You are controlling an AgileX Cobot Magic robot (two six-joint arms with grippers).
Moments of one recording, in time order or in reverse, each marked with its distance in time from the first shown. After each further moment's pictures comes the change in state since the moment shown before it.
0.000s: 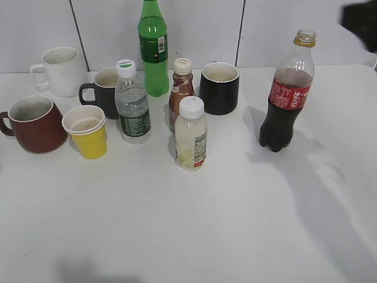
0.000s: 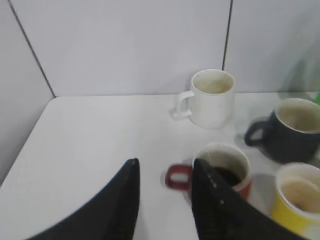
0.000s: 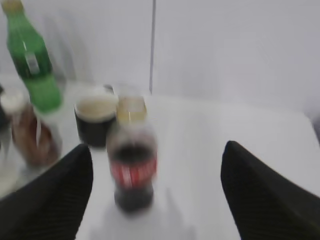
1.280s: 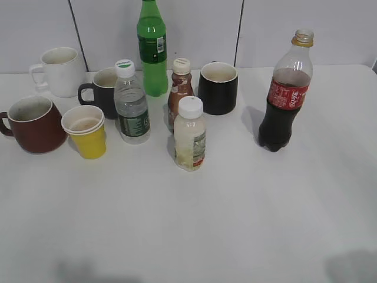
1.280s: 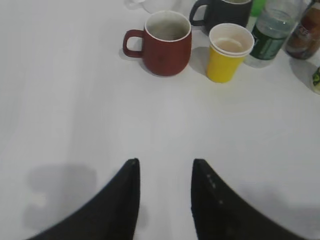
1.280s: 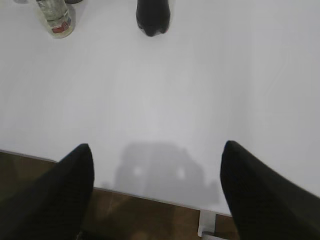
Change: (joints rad) left arm -0.229 -0.764 0.017 -0.331 0.962 0.218; right arm 0.154 -0.988 0.200 0.251 1.150 -0.189
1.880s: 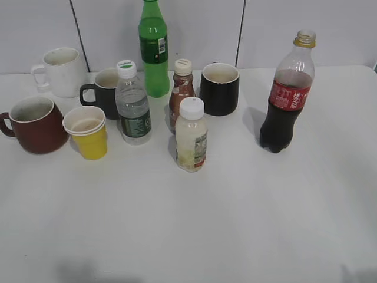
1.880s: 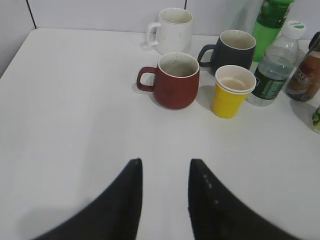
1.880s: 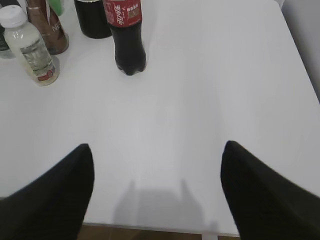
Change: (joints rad) left arm 0.055 -0.167 0.000 0.000 0.000 0.000; right arm -0.112 -0.160 0.001 0.006 -0.005 0.000
